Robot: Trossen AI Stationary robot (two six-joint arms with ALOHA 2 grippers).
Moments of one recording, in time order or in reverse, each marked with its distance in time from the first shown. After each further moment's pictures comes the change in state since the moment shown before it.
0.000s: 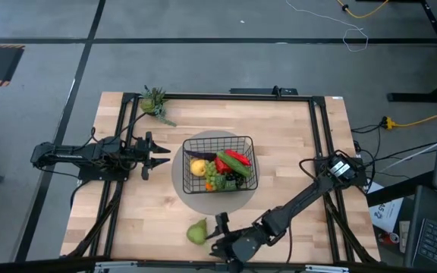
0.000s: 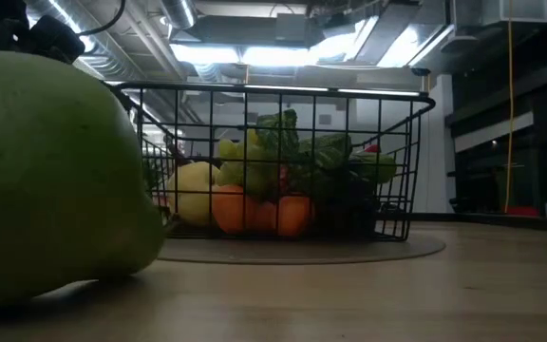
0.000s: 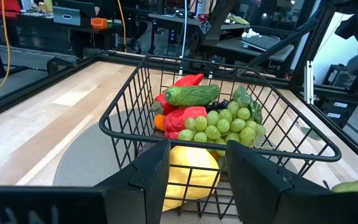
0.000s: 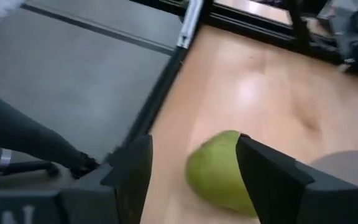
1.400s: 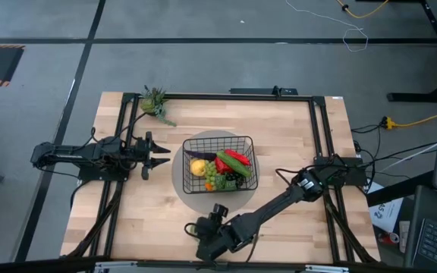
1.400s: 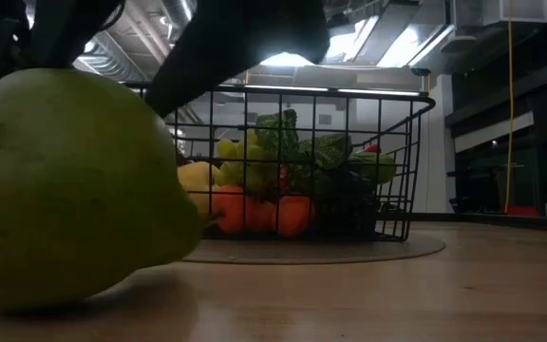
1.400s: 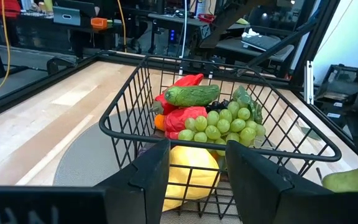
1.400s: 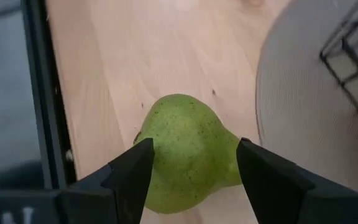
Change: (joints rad) left arm 0.000 0.000 0.000 0.000 0.000 0.000; right arm -0.093 0.382 0.706 -0.832 0.044 0.724
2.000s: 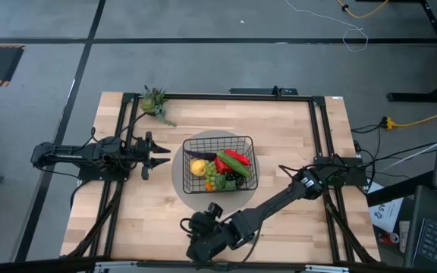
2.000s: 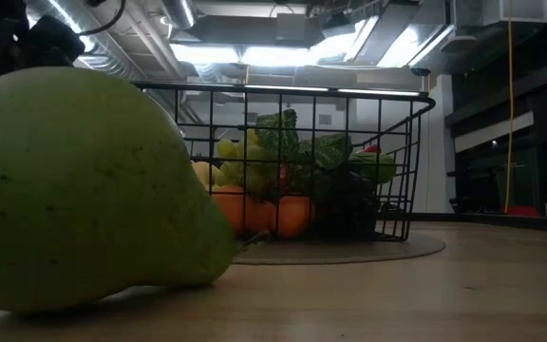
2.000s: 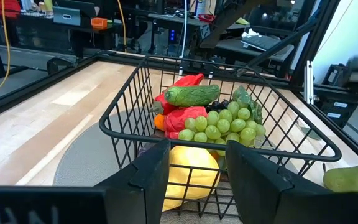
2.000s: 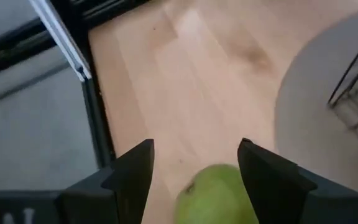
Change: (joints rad) left arm 0.000 0.000 0.000 0.000 0.000 0.000; right arm -0.015 -0.004 0.116 0.057 0.031 0.112
